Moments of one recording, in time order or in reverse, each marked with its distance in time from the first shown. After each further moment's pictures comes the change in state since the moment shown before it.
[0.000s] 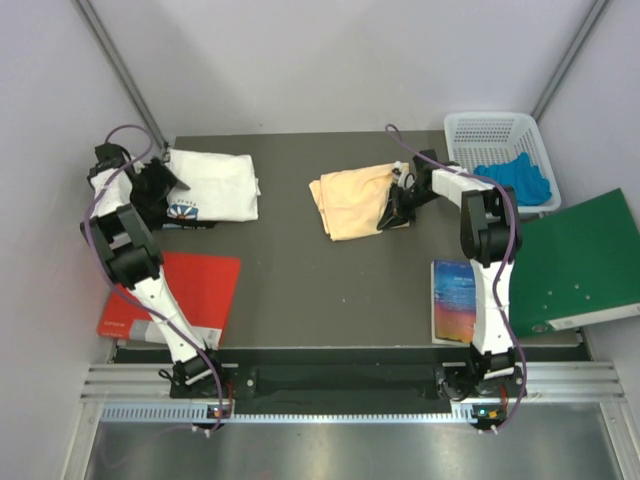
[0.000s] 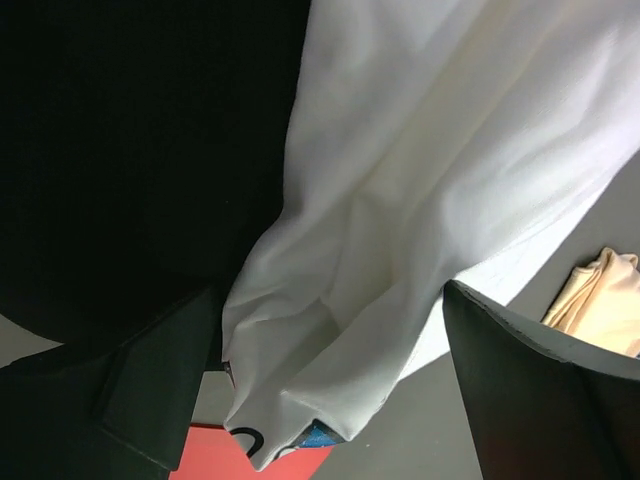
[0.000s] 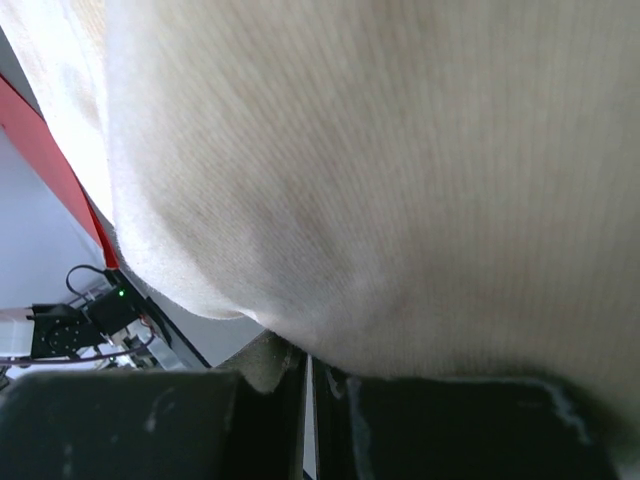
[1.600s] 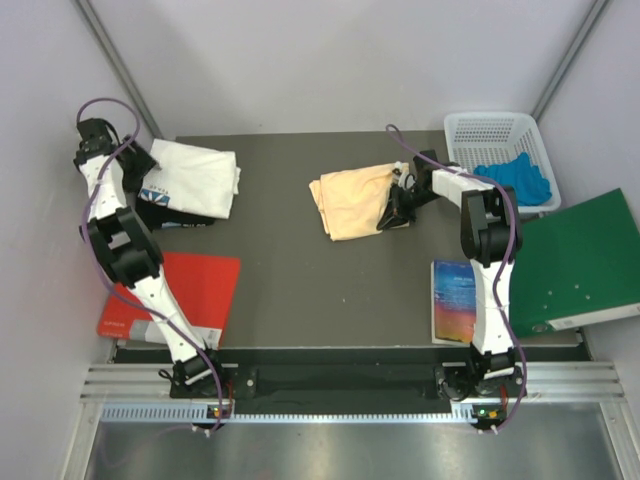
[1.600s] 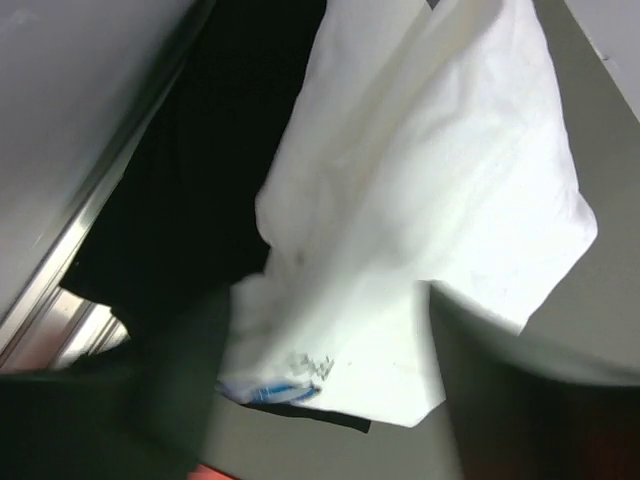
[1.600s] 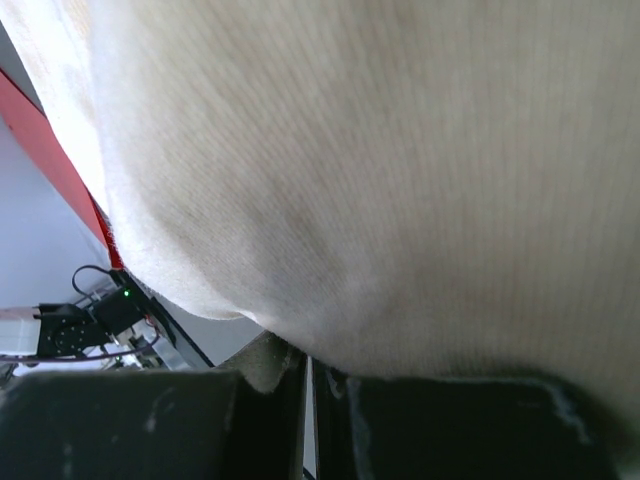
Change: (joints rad) left arm 0.004 0.017 0.216 0.028 -0.236 -0.021; right arm -0.001 0.000 -0.007 0.010 -0.010 0.014
